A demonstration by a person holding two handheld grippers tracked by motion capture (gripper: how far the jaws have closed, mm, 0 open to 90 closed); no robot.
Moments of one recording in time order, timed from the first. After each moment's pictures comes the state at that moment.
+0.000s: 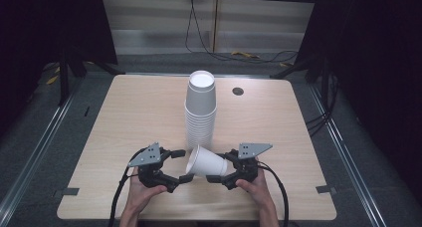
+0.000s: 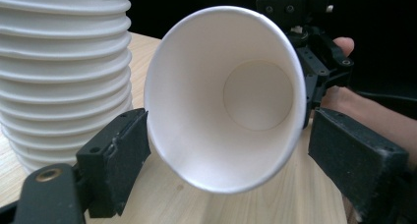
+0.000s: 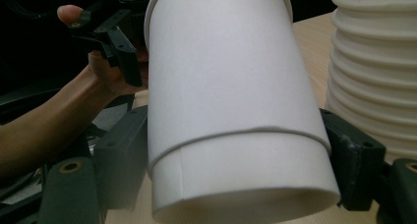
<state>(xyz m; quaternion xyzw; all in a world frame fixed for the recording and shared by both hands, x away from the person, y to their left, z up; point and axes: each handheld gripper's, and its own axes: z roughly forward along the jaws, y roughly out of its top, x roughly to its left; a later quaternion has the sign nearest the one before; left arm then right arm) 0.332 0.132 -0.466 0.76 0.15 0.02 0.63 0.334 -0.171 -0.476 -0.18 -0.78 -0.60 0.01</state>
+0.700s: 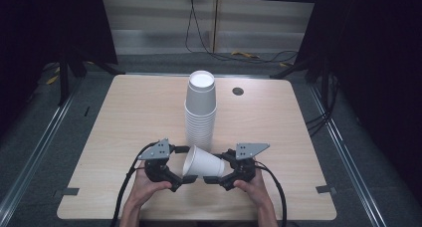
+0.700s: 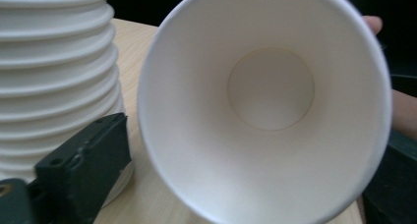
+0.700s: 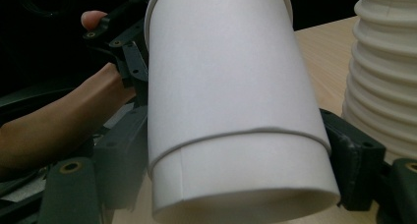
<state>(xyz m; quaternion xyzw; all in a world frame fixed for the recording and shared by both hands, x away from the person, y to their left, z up) 0.349 0.116 -0.463 0.79 0.12 0.00 0.60 0.334 -0.163 -0.473 -0.16 -0.78 -0.61 0.01</state>
